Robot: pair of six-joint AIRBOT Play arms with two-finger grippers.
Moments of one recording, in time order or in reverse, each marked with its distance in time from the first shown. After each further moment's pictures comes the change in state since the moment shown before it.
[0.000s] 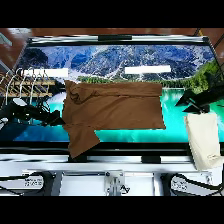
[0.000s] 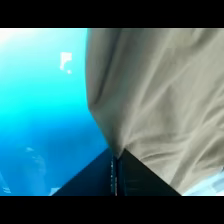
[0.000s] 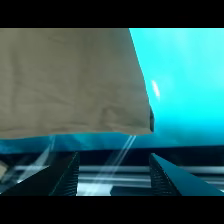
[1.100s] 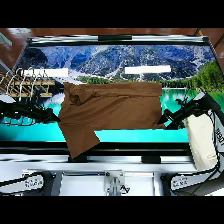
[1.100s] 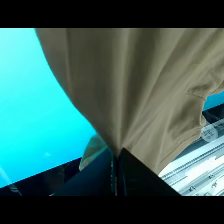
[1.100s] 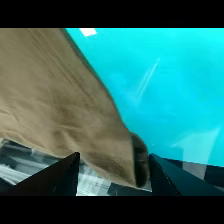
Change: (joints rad) left arm 0.060 0.104 0.043 -0.024 -0.139 0.106; right arm 0.062 -0.270 -0.206 0.063 -0.101 -0.034
